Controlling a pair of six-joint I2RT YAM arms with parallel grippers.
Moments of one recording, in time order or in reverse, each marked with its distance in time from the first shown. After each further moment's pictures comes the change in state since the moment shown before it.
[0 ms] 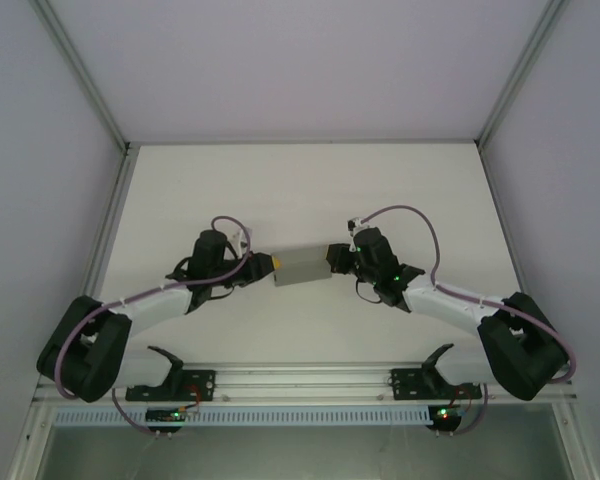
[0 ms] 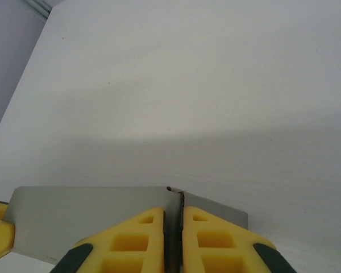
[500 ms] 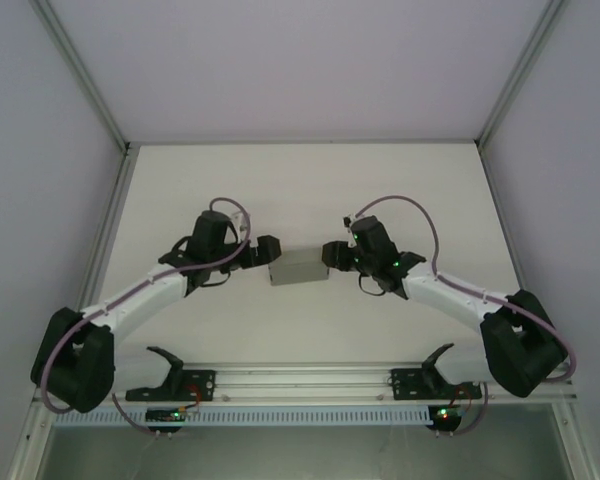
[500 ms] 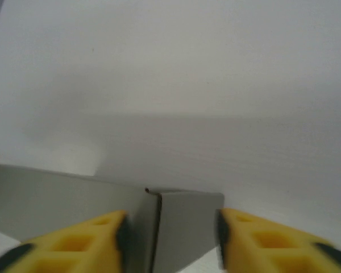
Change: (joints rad) left arm -0.002 -0.074 0.238 -0.394 -0.209 0.219; right arm -0.042 -0.001 0.146 -0.268 -0.068 -0.100
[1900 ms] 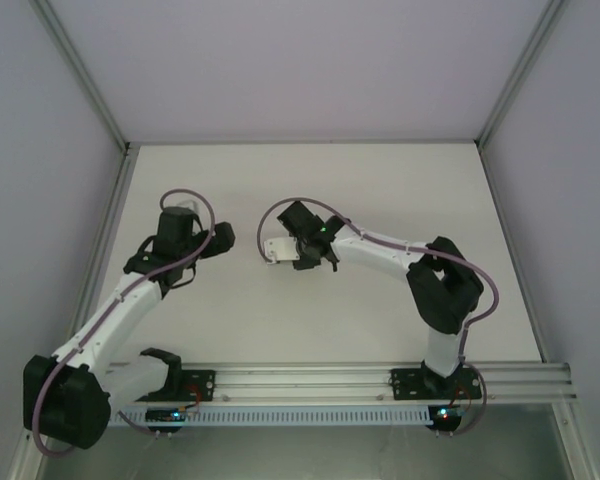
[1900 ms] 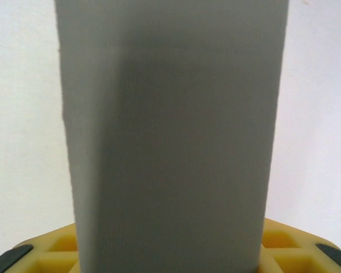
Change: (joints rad) left arm 0.190 -0.182 0.024 -0.242 -0.394 0.136; right arm 0.219 0.505 0.582 -0.390 0.275 -1.527
